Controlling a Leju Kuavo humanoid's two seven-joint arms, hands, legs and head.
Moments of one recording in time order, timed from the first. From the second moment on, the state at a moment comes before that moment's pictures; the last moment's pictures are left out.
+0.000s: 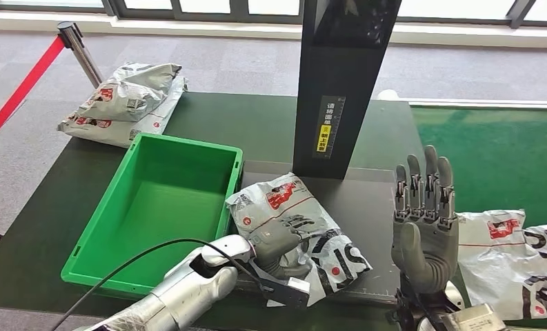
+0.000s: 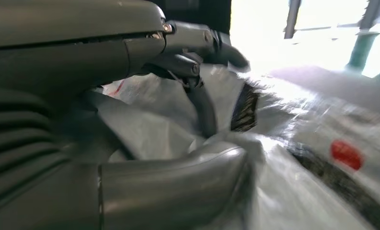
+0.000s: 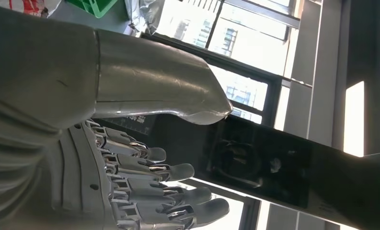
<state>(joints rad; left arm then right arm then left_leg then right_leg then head) -0.52 -0.16 -0.76 -0.79 -0.91 -0.11 -0.42 0.10 0.06 0.18 -1.92 0.20 -0.04 -0.61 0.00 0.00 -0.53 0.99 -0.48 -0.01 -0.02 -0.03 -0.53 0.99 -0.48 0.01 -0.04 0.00</state>
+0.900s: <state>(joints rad) -0.60 -0.25 -0.88 -0.63 -0.86 -0.07 -0.41 0.11 0.07 0.18 -1.94 0.21 -0.05 -0.60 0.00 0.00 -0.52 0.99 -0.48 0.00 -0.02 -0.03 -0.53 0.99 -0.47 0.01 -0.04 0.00</state>
